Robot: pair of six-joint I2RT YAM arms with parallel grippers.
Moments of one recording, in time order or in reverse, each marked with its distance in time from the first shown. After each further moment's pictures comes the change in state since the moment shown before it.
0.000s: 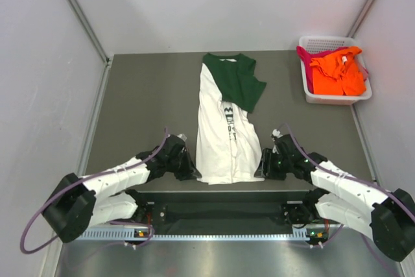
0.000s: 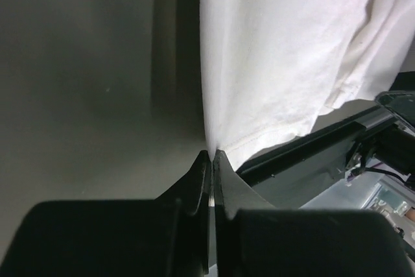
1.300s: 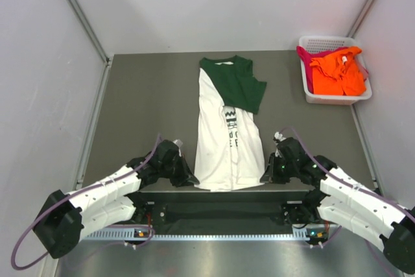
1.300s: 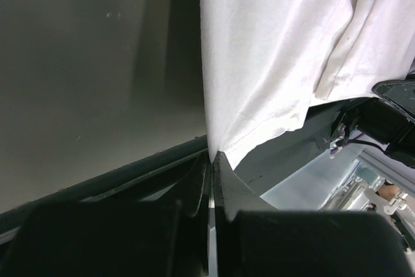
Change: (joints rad) left arm 0.000 -0.217 -0.056 -0.126 0.066 -0.055; right arm 0.078 -0.175 0.044 -0.209 0.016 0.040
